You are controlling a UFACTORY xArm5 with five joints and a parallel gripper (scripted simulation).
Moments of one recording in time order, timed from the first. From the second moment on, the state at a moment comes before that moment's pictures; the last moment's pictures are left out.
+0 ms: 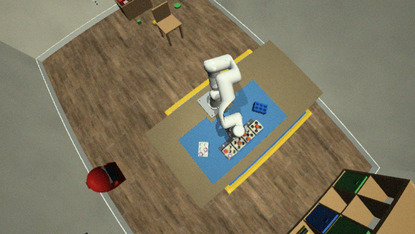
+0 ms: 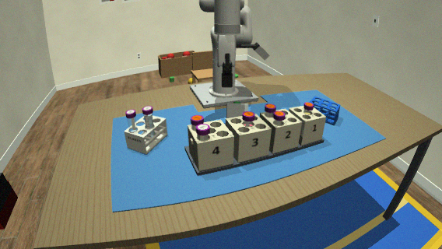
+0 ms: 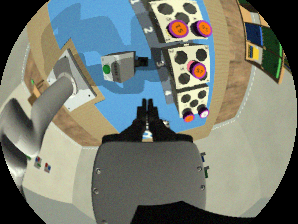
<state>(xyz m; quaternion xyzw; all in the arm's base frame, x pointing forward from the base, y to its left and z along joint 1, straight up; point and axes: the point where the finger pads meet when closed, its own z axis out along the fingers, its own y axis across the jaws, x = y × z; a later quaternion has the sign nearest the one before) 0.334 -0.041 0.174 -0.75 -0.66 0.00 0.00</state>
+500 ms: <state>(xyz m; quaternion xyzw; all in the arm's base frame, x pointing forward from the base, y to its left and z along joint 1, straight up) 0.276 -0.011 0.150 -0.75 -0.66 0.00 0.00</state>
